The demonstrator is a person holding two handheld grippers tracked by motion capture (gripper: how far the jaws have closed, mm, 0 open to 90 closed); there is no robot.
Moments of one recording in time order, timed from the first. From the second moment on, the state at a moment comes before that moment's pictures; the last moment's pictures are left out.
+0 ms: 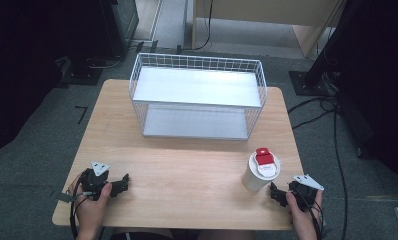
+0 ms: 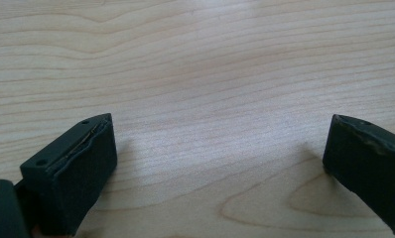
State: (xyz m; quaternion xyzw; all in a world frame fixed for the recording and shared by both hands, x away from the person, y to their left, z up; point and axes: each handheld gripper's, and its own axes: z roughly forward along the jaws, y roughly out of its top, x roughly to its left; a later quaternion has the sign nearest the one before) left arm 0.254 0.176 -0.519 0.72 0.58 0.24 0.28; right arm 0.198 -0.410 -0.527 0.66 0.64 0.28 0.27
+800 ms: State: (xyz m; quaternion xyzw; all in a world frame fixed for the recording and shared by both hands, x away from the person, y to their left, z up) left arm 0.254 0.175 -0.519 0.72 0.58 0.24 0.28; right arm 0.174 -0.373 -0.511 0.58 0.70 0.34 0.24
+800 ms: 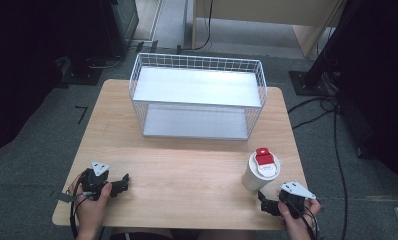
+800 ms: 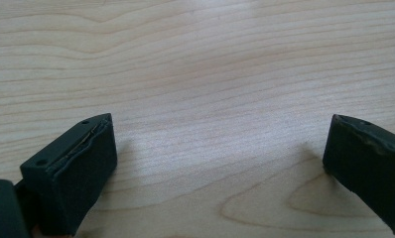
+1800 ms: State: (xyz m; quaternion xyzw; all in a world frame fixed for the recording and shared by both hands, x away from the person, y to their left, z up) left arm 0.255 0.175 -0.519 0.72 0.58 0.24 0.28; right arm 0.186 -0.343 -0.492 0.56 0.63 0.47 0.27
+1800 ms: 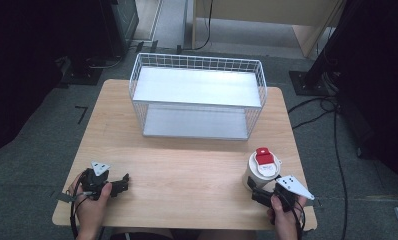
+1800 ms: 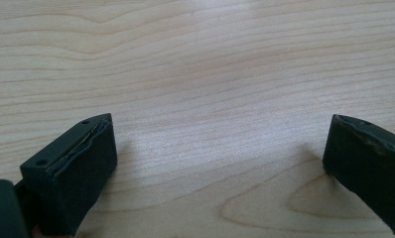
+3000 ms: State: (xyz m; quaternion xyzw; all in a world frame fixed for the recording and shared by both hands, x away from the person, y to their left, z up) left arm 0.255 0.175 -0.519 0.72 0.58 0.24 0.28; right arm 0.202 -0.312 -0.494 0.58 0.57 0.45 0.37
